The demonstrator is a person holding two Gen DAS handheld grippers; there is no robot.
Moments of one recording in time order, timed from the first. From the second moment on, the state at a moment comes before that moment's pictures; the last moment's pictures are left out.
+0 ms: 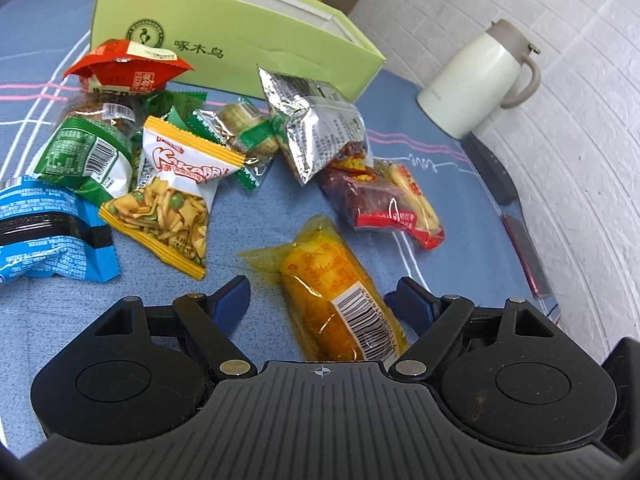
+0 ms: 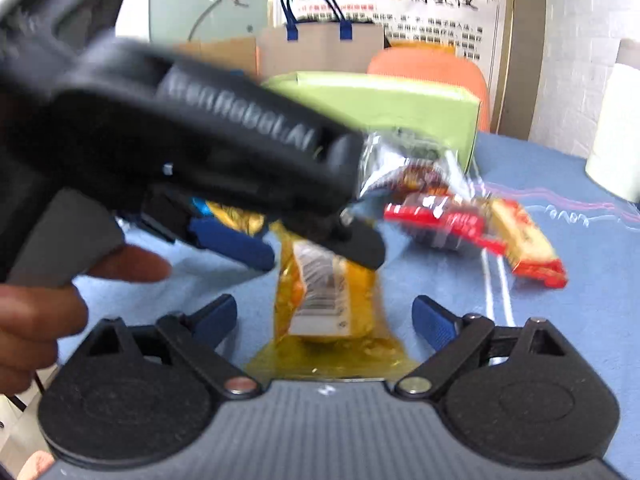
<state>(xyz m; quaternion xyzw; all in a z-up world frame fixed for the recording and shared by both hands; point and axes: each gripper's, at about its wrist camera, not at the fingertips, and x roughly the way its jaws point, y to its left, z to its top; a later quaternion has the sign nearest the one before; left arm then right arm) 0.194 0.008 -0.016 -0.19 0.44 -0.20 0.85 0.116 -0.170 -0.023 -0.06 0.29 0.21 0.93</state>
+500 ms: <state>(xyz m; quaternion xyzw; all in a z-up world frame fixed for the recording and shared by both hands) 0.183 -0.002 0.003 -0.18 0.42 -0.20 0.87 0.107 -0.171 0.000 -0.06 0.27 0.25 0.93</state>
